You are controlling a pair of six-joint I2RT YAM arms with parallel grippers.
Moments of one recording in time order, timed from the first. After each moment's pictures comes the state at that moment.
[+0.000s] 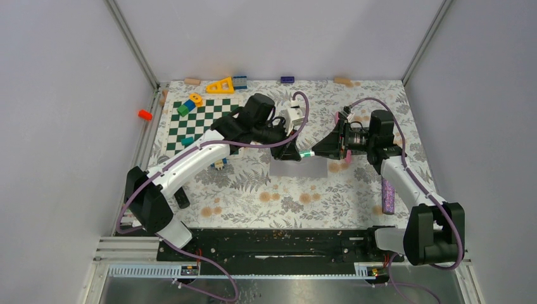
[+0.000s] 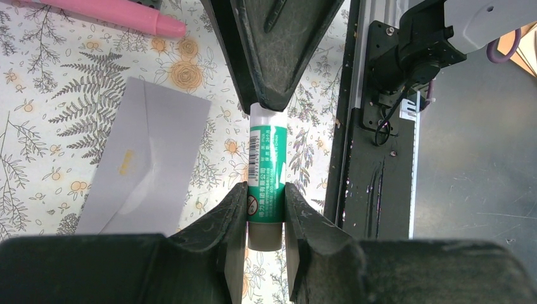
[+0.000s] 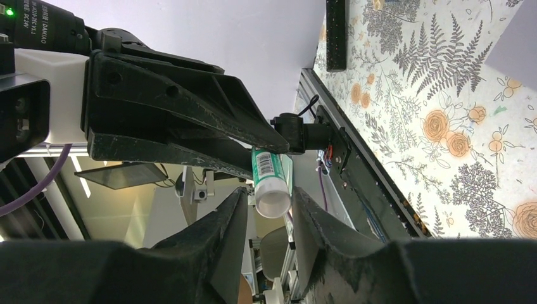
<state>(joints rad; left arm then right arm) -0.76 1.57 1.46 -0.54 0.69 0.14 0.09 1.26 0.79 0.03 -1.25 1.00</state>
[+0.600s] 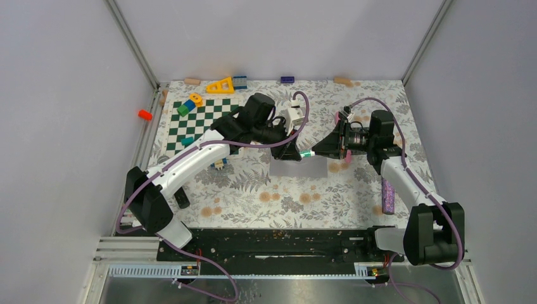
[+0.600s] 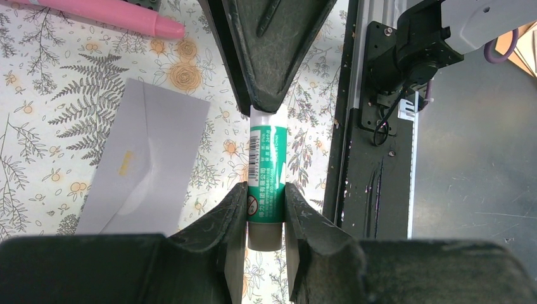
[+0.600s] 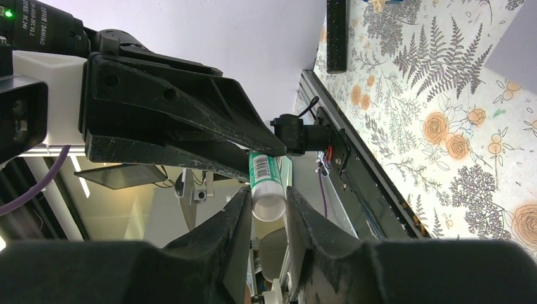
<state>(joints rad) -0.77 1.57 1.47 -0.54 0.69 0.14 0.09 1.26 0.79 0.06 -1.25 1.01</state>
